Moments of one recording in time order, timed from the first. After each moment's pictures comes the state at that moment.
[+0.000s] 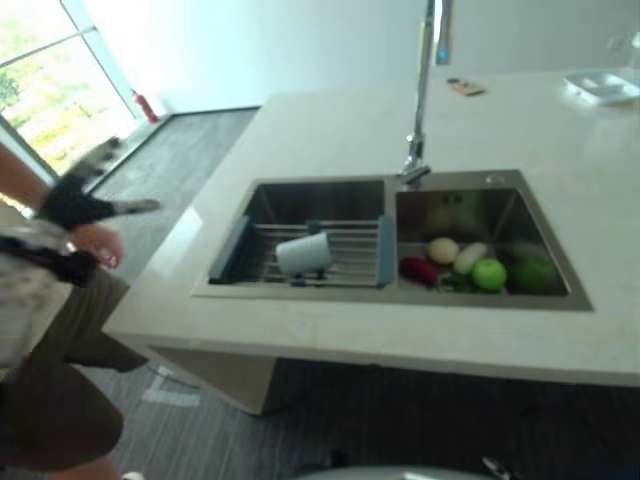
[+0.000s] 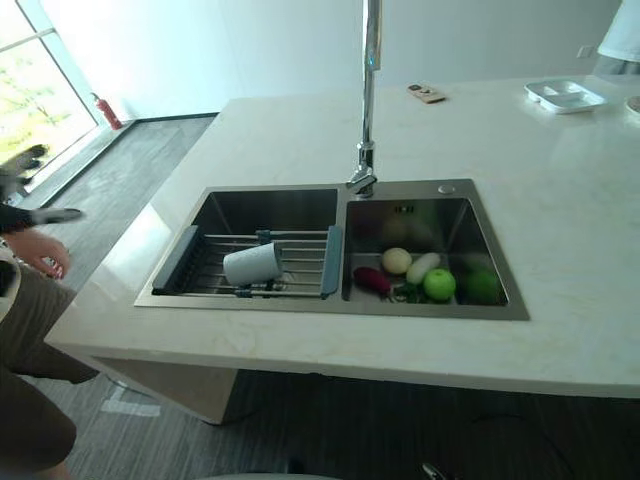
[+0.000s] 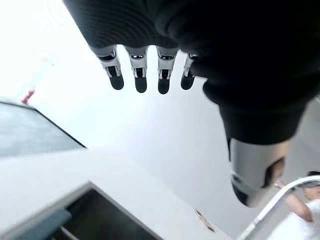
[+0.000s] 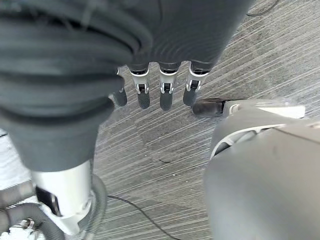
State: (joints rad) left arm -0.06 1.12 0.10 0.02 -0.33 -0.04 -0.05; right arm 0.11 -0.32 0.07 1.27 0.65 -0.10 0.21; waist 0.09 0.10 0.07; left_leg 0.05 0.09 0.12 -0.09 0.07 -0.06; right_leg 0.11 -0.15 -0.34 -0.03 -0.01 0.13
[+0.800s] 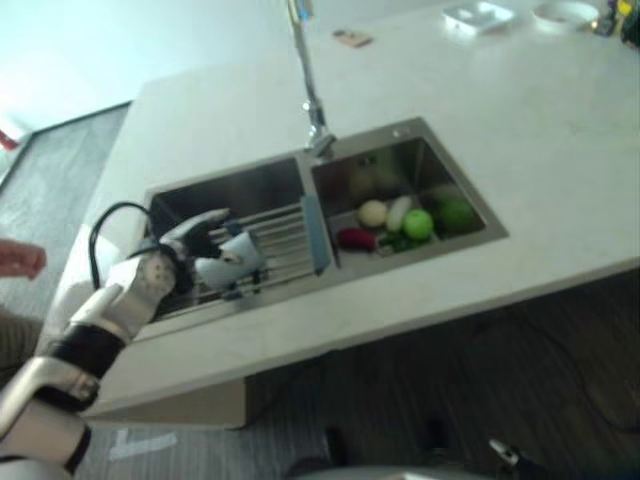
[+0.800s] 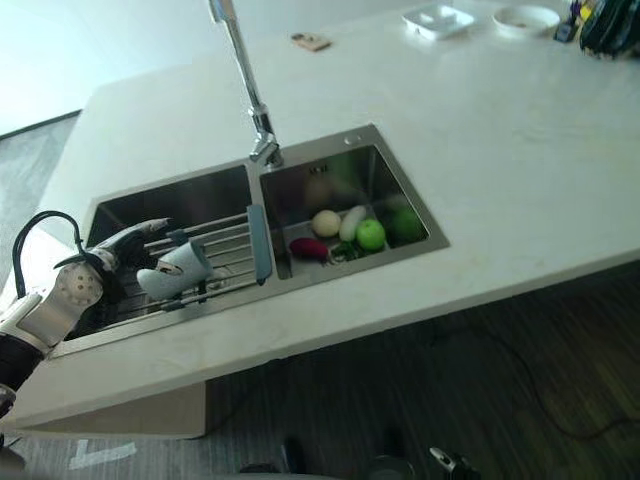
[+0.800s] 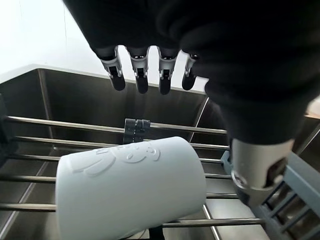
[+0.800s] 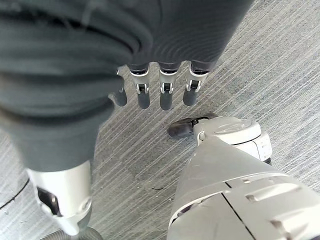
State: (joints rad) left arm -0.51 0.99 -0.47 0.39 0.16 0.10 -0.12; right arm 0.09 -0.39 0.11 1.19 0.65 -0.10 0.24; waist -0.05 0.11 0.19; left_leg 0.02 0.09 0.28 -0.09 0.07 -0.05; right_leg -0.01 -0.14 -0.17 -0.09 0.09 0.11
